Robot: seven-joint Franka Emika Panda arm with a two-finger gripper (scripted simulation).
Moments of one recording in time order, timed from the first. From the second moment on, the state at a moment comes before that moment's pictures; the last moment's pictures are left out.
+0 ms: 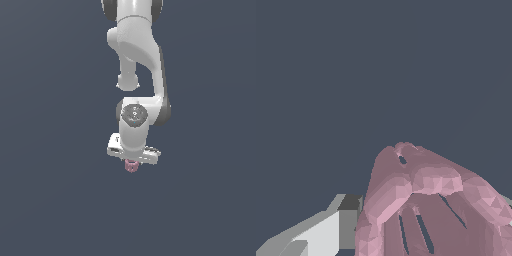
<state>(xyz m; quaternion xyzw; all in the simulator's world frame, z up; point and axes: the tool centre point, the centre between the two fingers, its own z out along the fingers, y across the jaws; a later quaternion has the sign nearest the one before) 0.061 0.017 0.077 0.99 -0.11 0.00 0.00</state>
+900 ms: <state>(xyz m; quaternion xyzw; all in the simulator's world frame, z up) -0.023 0.075 0.163 0.99 -0.11 0.00 0.00</state>
